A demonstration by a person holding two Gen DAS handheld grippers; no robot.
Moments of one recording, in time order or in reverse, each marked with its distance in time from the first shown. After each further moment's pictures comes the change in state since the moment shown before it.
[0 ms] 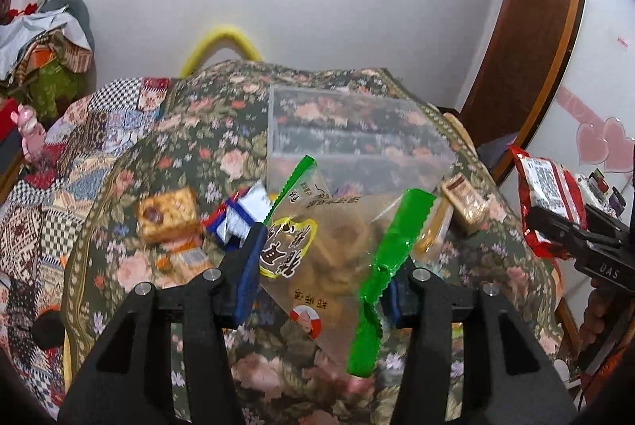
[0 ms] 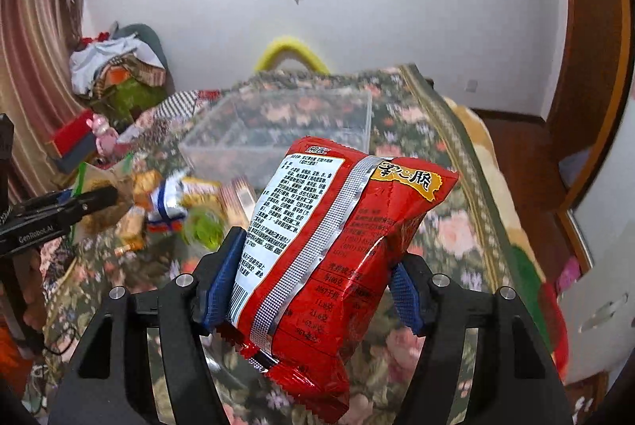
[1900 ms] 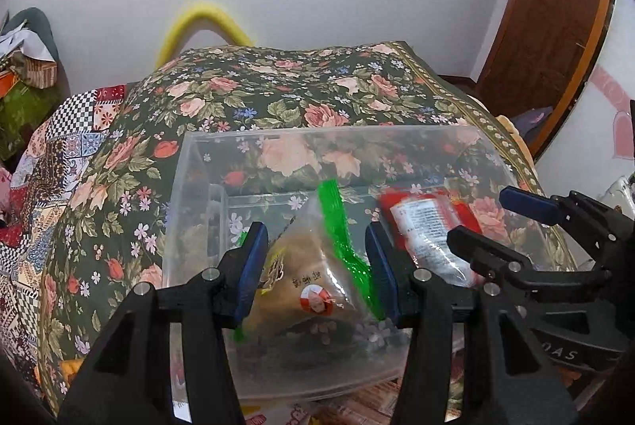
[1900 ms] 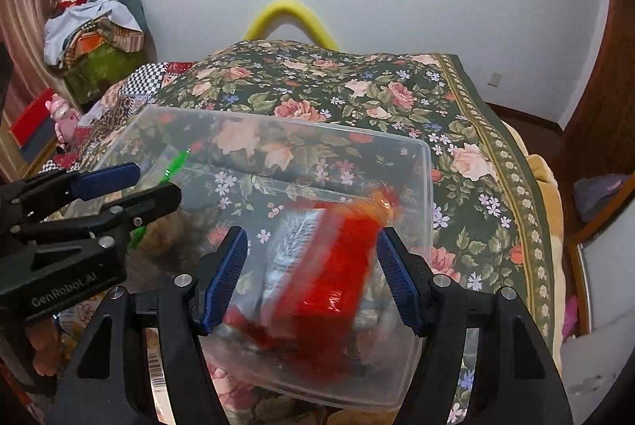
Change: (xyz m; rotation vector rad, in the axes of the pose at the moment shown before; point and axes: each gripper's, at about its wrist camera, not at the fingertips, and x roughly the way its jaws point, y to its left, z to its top) left arm 0.210 -0.020 0.108 0.067 0.143 0.038; right arm 0.165 -0.008 0.079 -0.069 0.157 -0.014
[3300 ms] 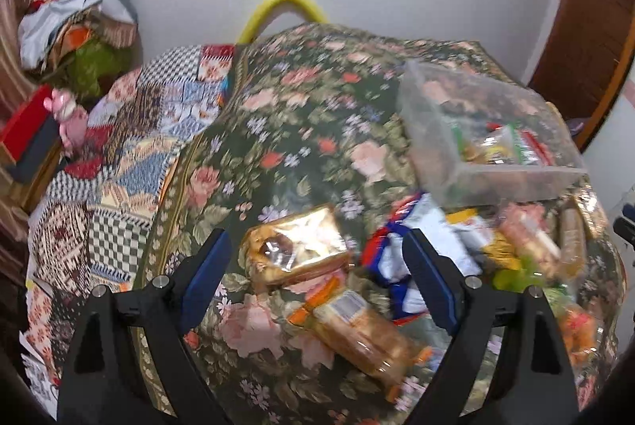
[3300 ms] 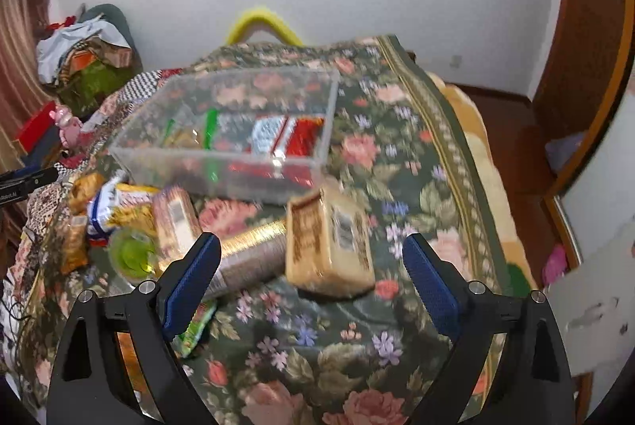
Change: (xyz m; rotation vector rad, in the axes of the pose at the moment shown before) left arm -0.117 0.150 -0.112 -0.116 0.023 0.179; right arm -0.094 -0.015 -0.101 0.113 -0.019 -0.078
